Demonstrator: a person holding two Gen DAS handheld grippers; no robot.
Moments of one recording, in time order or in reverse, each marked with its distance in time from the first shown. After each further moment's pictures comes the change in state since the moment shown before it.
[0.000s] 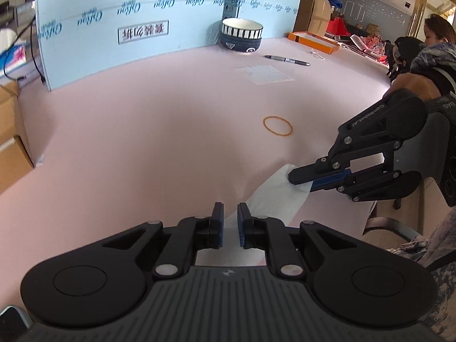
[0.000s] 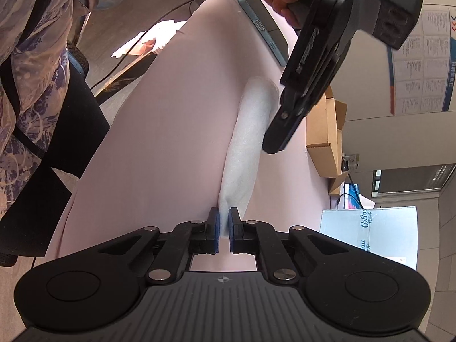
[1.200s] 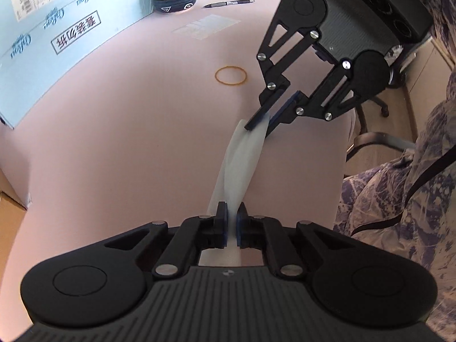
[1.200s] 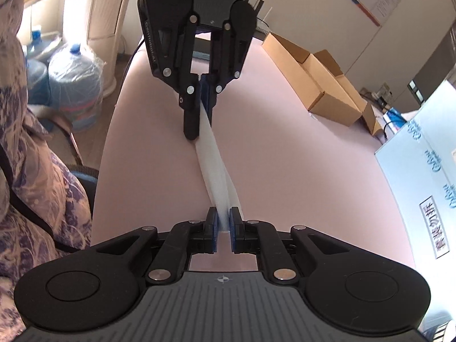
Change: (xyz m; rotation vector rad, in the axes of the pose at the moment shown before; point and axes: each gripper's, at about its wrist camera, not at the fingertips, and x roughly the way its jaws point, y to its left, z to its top) left arm 0.024 0.023 0.008 0.001 0.356 -0.235; right arm 0.009 -0.071 -0.051 0.691 -0.186 0.336
